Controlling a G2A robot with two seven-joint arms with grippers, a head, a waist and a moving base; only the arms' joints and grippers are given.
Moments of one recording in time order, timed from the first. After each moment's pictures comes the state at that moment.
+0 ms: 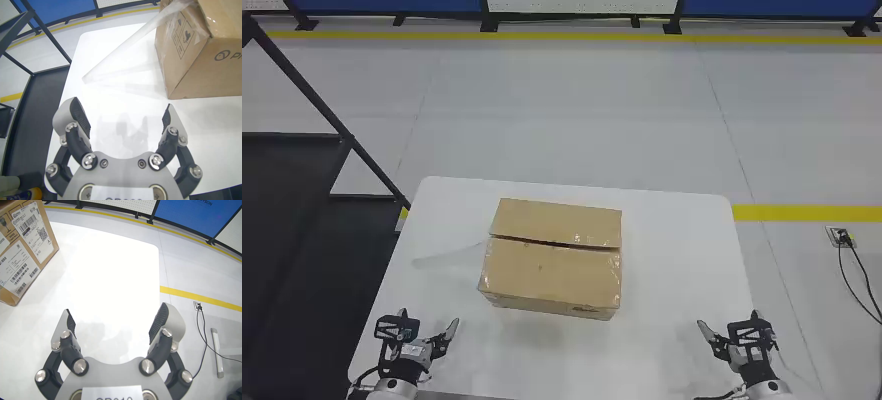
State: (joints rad) left arm 1.73 -1.15 -1.60 -1.80 1.33 0.00 0.00; right arm -1.73 -1.15 1.60 -1.80 -1.33 0.00 0.00
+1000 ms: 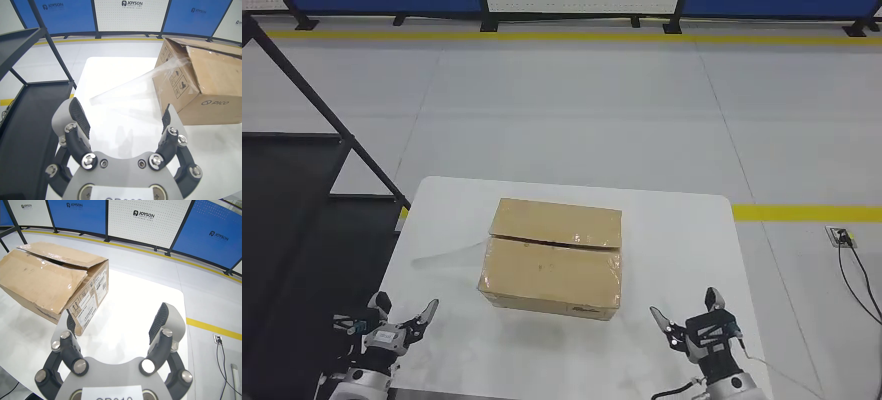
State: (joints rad) left arm 1.70 -1.14 -1.74 -1.79 1.14 -0.18 0.10; right arm -1.72 -1.17 1.42 -2.10 -1.41 0.05 0.07
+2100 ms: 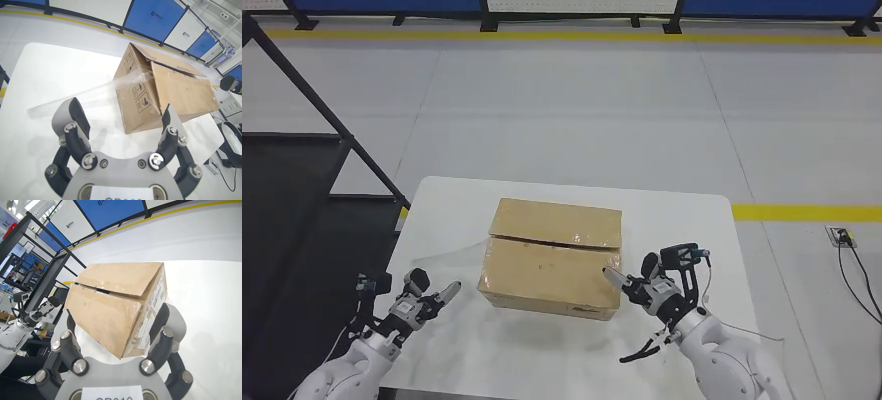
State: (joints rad) left arm 1.47 -1.13 -1.72 -1.65 0.76 -0.51 -0.22; right arm -1.31 -1.22 1.29 -1.98 -0.77 0.02 0.45
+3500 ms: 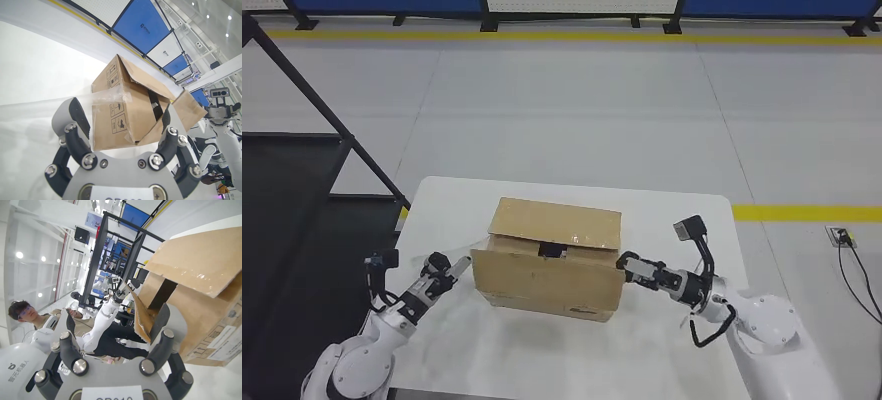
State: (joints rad) left arm 1.33 -1.13 -1.63 -1.60 0.41 -0.43 -0.37; right arm -1.07 -1.20 1.41 -1.60 0.25 -0.34 1.03
